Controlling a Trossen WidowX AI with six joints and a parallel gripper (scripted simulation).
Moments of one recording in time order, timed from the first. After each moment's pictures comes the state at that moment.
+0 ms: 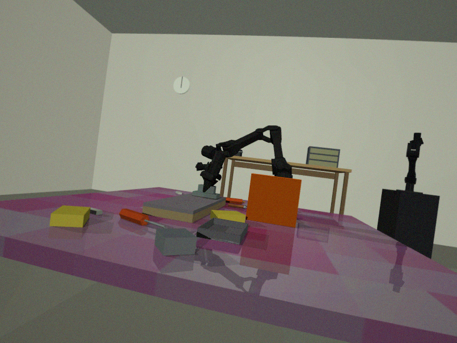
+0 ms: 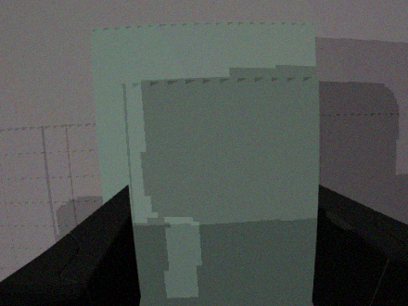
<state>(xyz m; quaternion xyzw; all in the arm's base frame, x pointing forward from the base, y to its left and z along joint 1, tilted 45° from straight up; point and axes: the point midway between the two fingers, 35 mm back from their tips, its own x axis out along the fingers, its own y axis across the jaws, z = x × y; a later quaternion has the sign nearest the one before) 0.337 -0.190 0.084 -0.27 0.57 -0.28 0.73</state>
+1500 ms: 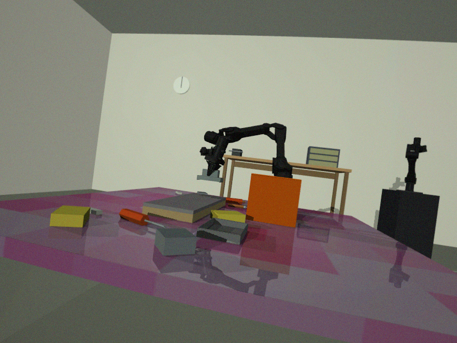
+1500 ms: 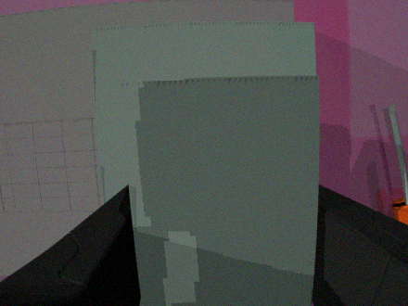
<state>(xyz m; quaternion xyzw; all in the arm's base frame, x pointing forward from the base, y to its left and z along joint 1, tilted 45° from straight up) 0.341 -0.164 0.170 -0.27 0.57 -0.28 0.72</state>
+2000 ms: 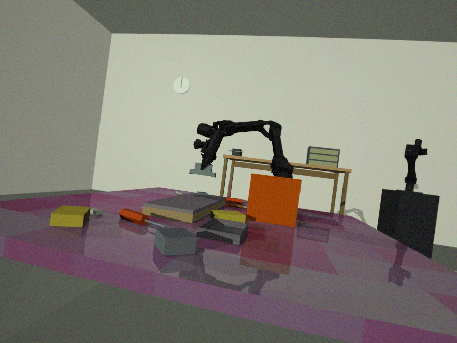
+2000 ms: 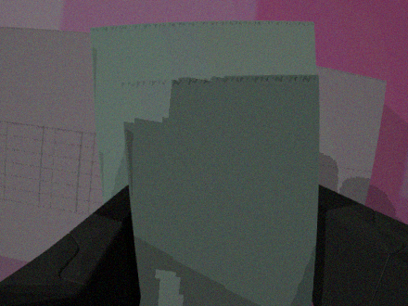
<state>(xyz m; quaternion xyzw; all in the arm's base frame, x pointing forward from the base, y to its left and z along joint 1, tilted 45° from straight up) 0.370 -0.104 0.141 -0.30 0.59 -0.20 0.72</state>
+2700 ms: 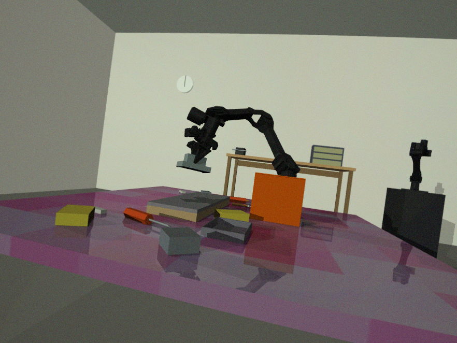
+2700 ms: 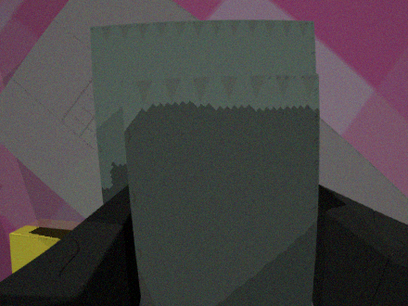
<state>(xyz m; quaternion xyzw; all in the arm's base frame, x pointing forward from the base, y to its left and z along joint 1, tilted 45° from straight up) 0.384 0.058 0.006 -0.41 0.63 0.04 0.66</state>
